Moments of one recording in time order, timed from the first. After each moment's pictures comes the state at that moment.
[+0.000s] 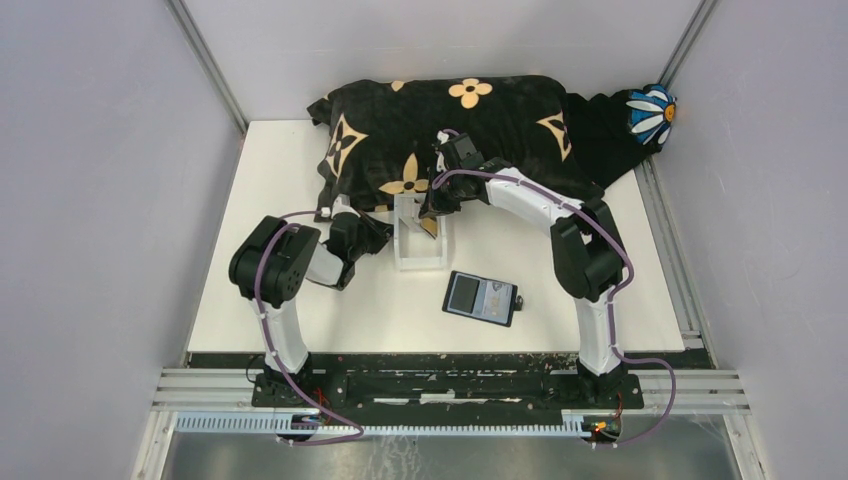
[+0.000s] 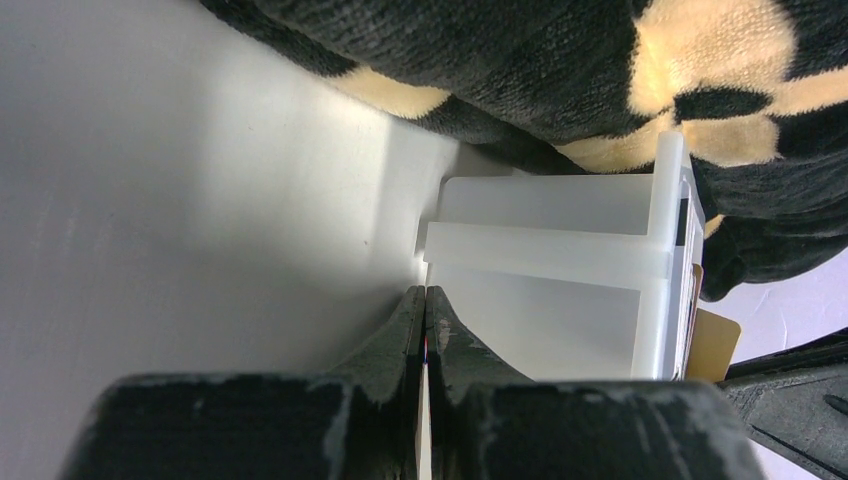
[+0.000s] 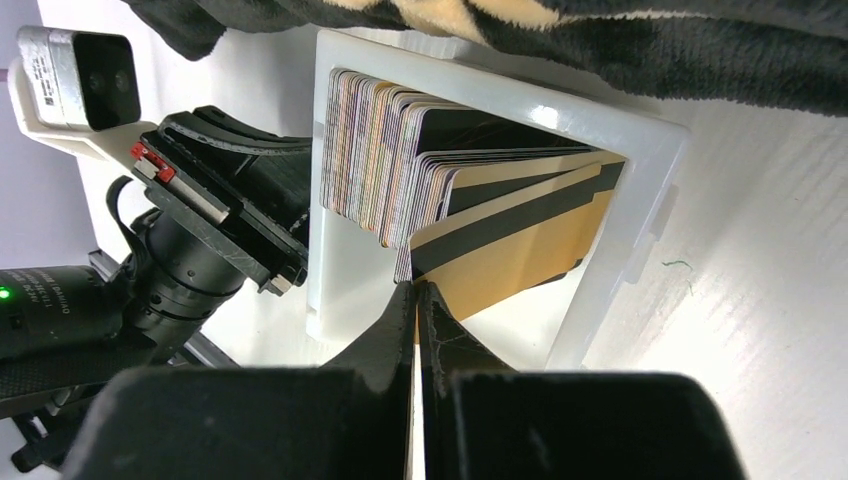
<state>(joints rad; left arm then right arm) -0.32 1.92 0.58 0.91 0.12 -1.05 0.59 2.08 1.67 -0.47 -0.31 0.61</state>
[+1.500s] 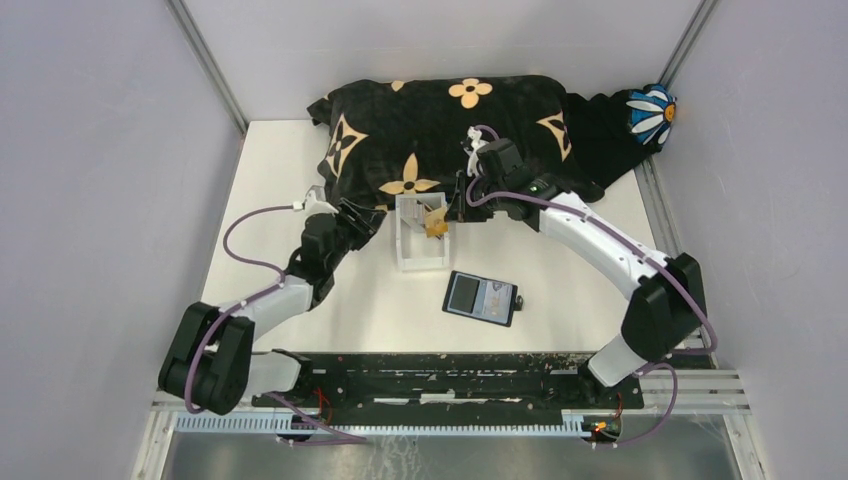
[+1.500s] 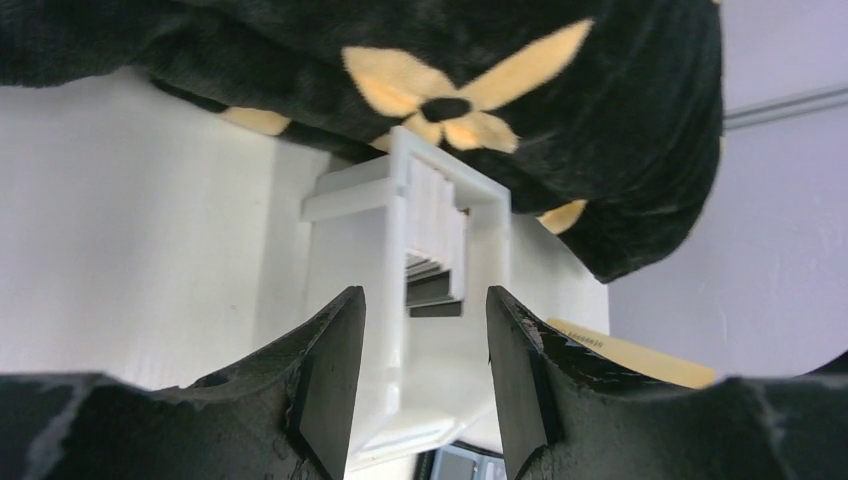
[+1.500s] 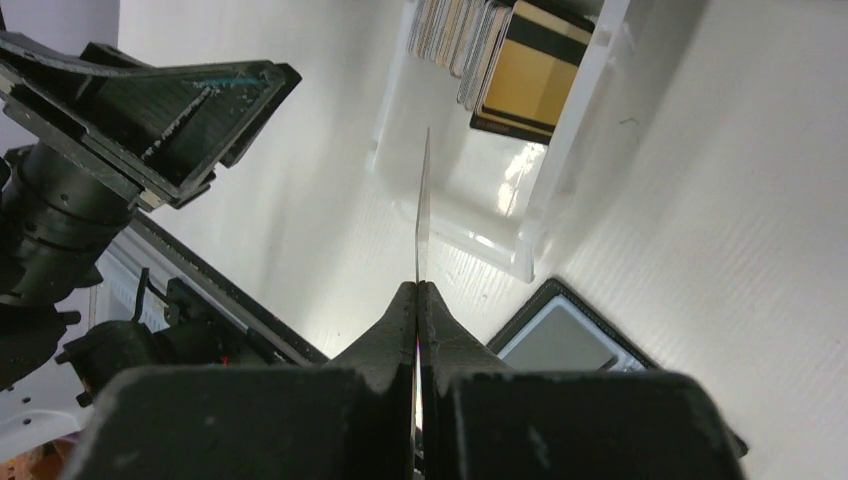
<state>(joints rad) -0.34 1.30 0.47 0.52 -0.03 -0.97 0.61 1.62 1.41 -0.52 -0.23 0.52</state>
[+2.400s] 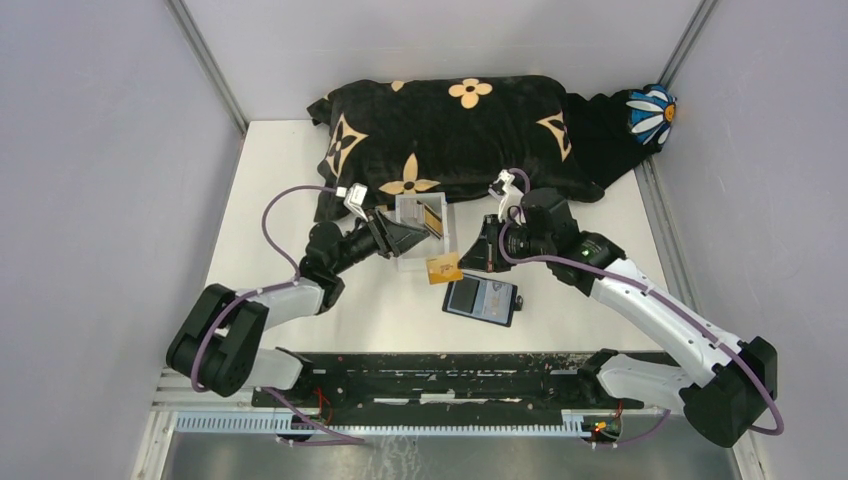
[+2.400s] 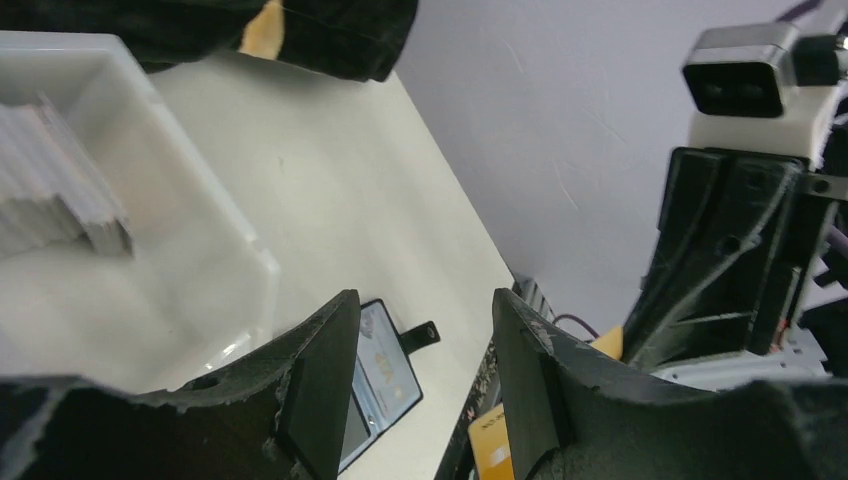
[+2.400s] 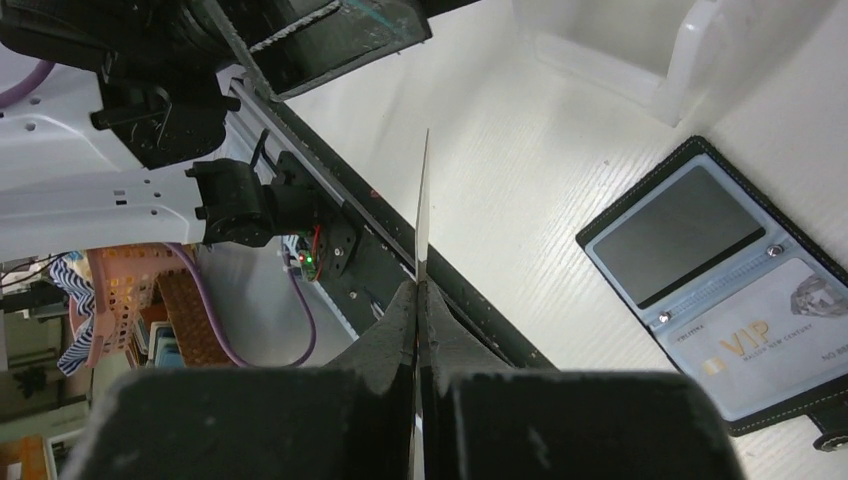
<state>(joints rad) -0.43 1.35 0.42 0.94 0.51 -0.90 0.64 1.12 0.96 -0.41 -0.44 0.63</state>
